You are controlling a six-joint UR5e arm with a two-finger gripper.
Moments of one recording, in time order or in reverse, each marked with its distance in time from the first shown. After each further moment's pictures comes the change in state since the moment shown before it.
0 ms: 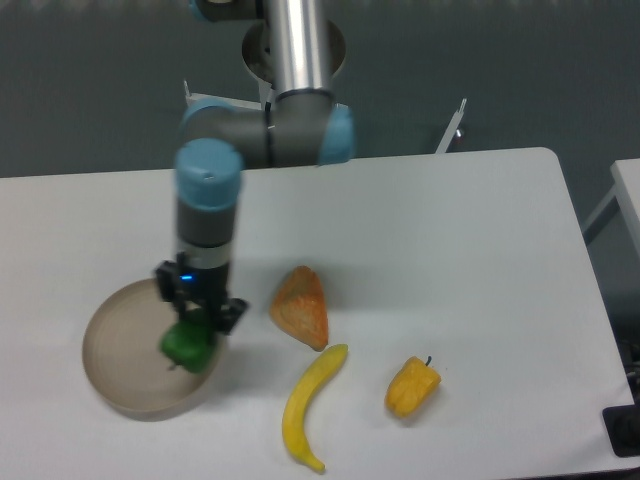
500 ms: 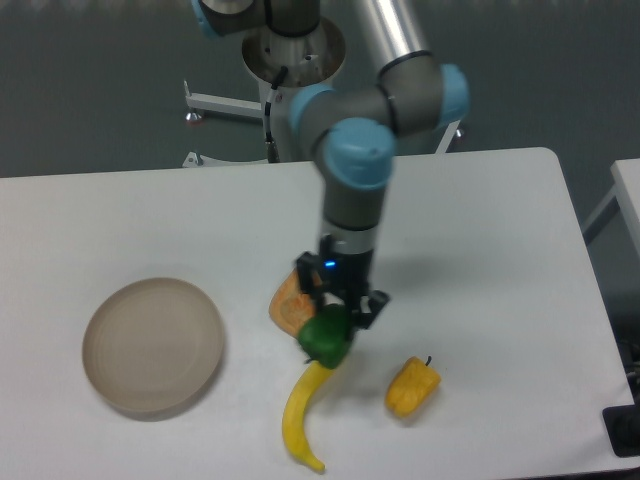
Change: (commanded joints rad) arm 0.190 0.006 0.008 -0.008 0.002 0.316
